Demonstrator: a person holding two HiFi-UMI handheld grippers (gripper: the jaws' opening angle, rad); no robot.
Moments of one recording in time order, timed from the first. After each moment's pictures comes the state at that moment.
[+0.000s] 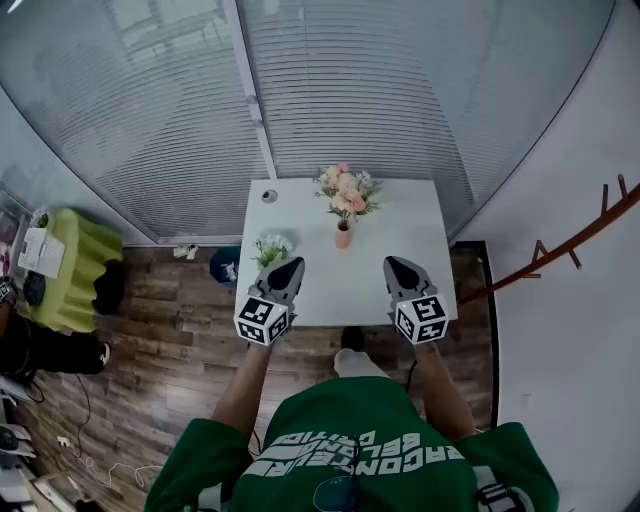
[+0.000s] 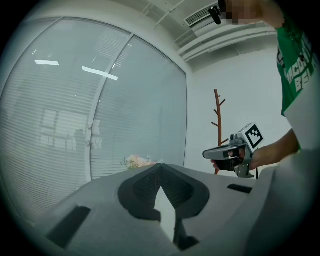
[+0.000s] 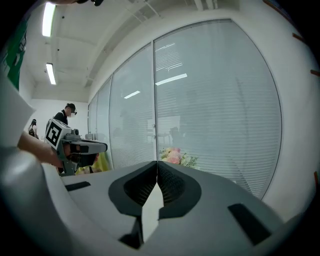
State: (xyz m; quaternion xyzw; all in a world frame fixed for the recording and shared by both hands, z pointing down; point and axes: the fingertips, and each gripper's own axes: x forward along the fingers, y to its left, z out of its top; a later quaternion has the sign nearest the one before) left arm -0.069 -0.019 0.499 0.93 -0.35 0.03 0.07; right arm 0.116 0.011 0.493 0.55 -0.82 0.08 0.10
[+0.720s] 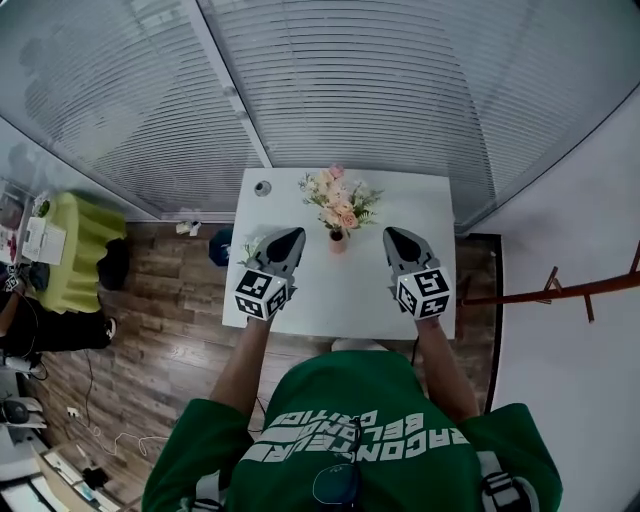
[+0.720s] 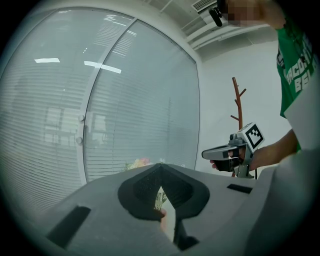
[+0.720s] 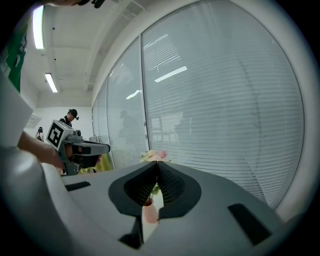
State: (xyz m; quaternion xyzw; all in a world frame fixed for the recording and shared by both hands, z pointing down) left arm 0.000 -0.156 0.506 0.92 -0.38 0.06 0.08; right arm 0.176 -0.139 0.506 0.51 -0.85 0.11 0.09
